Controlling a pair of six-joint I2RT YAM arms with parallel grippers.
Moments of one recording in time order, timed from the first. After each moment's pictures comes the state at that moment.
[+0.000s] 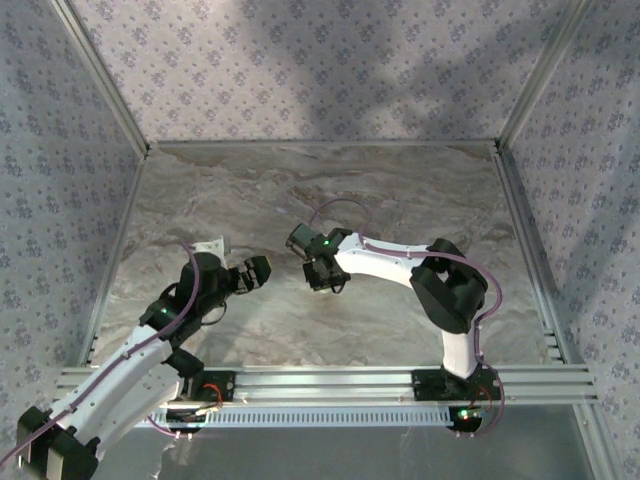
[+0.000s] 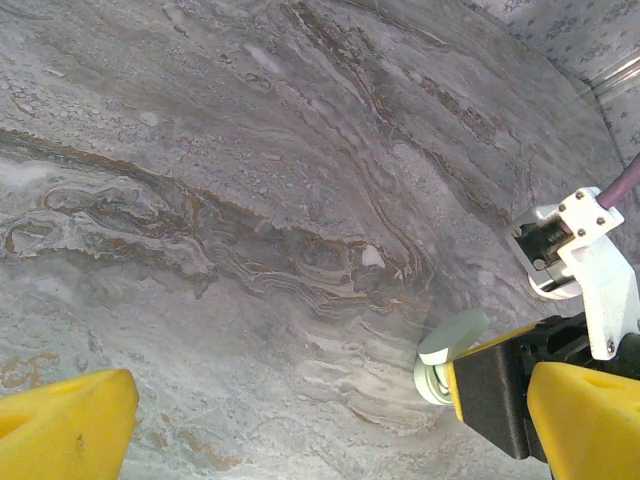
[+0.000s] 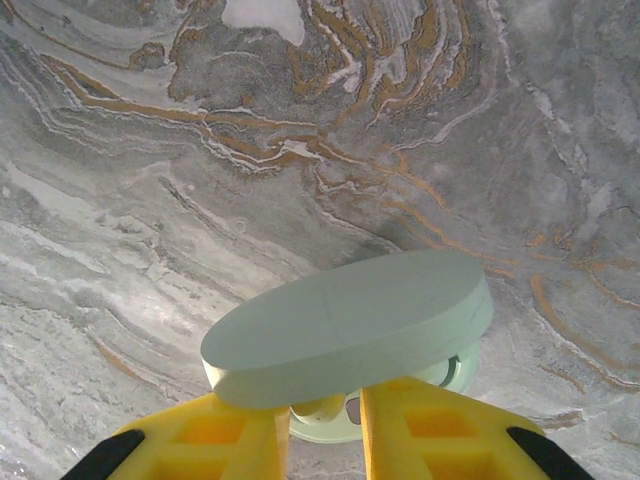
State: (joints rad) left arm -0.56 0.68 0.45 -0.32 -0.04 -0.73; right arm 0.94 1.90 1.35 -0.79 0.13 0.64
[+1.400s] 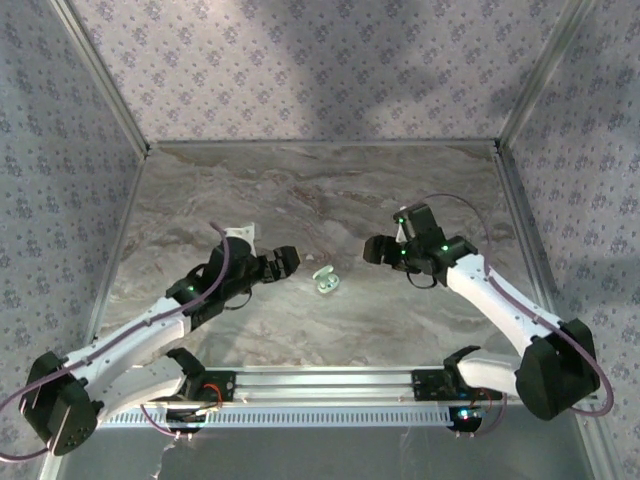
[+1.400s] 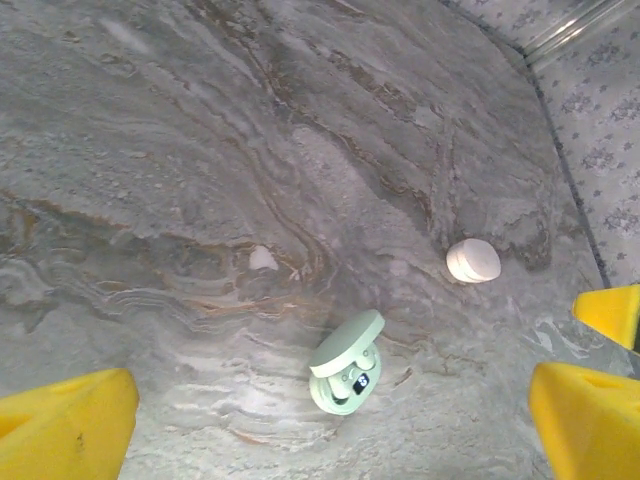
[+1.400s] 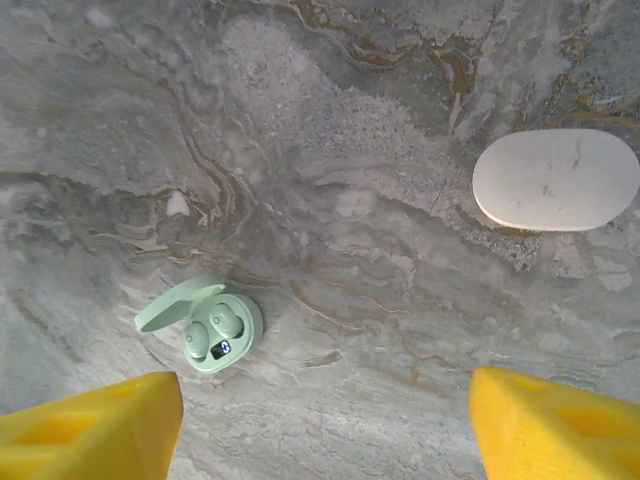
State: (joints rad) left arm -0.74 0.97 0.60 -0.18 -0.04 -0.80; right arm 0.45 1.18 0.86 -0.58 -0.17 0.59
